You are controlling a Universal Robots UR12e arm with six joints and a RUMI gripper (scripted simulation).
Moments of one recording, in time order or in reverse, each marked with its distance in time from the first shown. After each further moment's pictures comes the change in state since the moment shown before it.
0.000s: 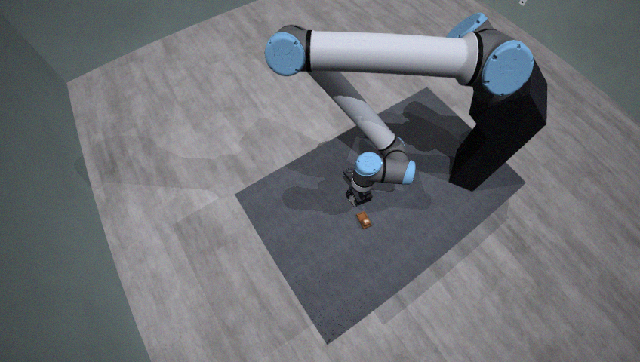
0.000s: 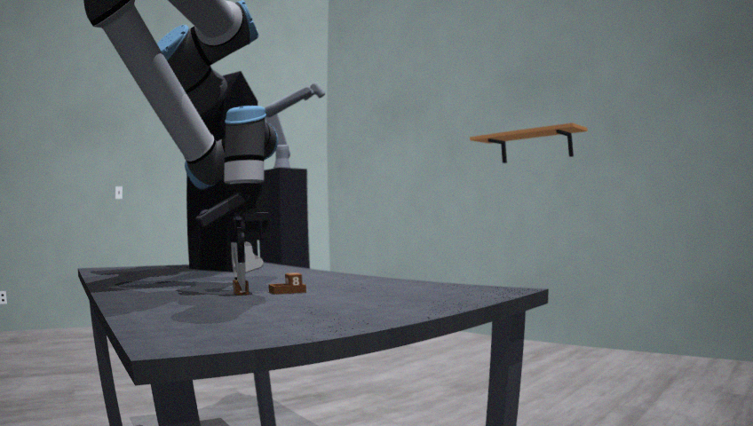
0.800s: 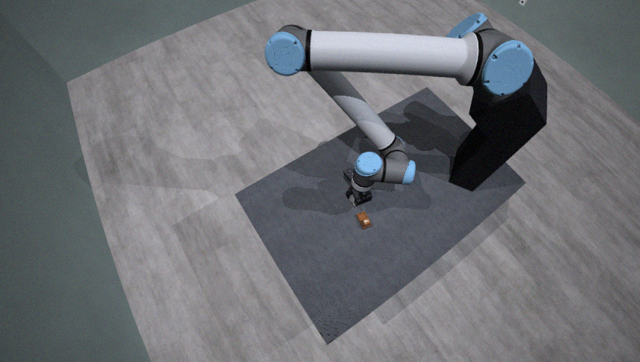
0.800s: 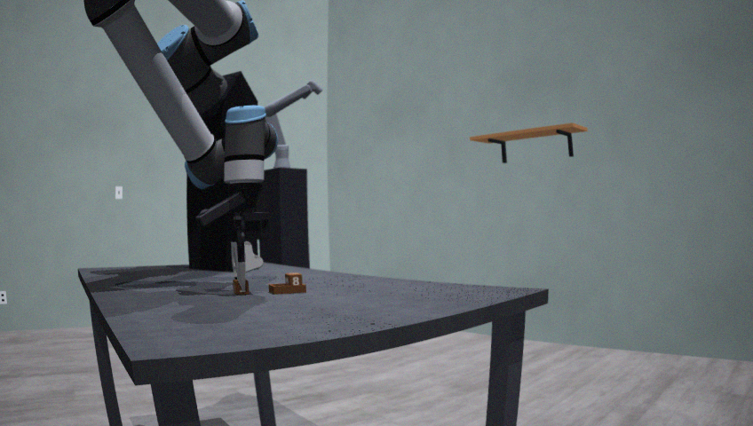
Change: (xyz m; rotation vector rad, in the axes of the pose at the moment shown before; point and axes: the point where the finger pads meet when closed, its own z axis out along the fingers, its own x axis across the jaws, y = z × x) arm 0.000 0.000 -0.001 0.000 0.000 0.000
